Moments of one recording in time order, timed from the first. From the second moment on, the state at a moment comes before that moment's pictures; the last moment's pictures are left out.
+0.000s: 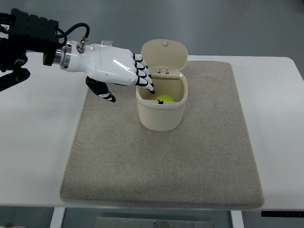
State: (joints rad) left arm -1.30 0.82 -0.30 -1.52 1.97 -0.30 -0.60; right arm 0.03 0.00 -0.05 0.21 0.04 -0.13 0.04
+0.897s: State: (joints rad) left arm -1.13 0.80 -0.29 -1.03 0.87 -0.47 -0.61; right arm 0.03 0.00 -0.05 0.21 0.04 -0.13 0.04
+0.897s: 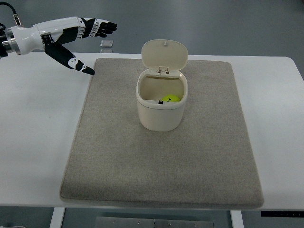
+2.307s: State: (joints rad) left arm -0.92 0.55 -0.48 -0.71 -0.27 -0.60 0.10; right arm 0.03 0.00 -0.05 0.21 0.04 -0.13 0.04
